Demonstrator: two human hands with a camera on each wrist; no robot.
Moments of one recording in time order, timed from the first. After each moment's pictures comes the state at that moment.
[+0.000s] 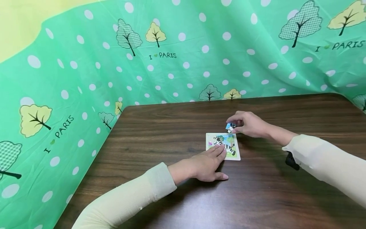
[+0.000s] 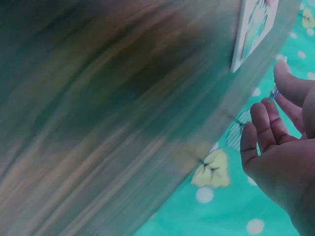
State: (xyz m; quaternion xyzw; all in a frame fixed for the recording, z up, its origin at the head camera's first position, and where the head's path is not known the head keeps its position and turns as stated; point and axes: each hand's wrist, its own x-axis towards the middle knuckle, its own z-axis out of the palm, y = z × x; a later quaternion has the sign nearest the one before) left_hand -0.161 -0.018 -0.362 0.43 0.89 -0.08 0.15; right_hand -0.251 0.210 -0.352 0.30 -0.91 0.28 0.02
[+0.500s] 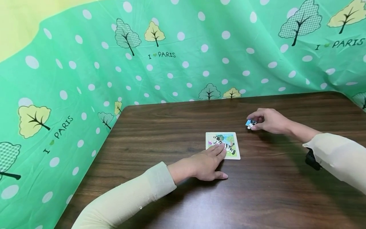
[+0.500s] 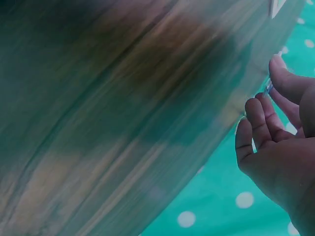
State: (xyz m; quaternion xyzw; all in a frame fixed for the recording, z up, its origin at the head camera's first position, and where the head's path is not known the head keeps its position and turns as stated) left_hand -0.162 -0.017 -0.363 0.44 0.89 -0.09 0.13; right_hand -0.252 0.272 -0.354 0.21 -0.94 0.25 -0.01
